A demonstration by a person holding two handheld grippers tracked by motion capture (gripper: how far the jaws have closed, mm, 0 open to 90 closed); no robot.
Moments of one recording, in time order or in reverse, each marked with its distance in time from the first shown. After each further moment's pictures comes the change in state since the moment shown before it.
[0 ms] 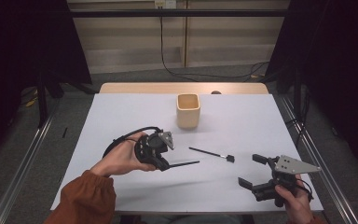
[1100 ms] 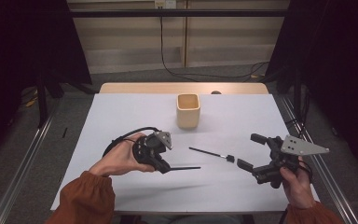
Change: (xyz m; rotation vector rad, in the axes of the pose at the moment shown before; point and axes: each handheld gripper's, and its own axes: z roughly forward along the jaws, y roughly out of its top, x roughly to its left) left arm 0.000 -0.005 -0.001 -0.066 -0.068 -0.012; right arm -0.005 0.061 0.005 -0.139 0.072 -0.043
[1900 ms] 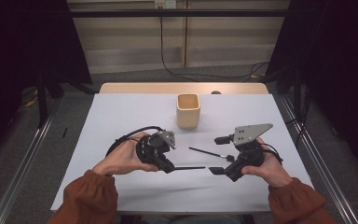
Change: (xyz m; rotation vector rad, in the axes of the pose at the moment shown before) left arm -0.002 0.009 0.001 -0.016 -0.015 0.020; right arm 0.013 0.024 0.081 0.381 0.292 -0.146
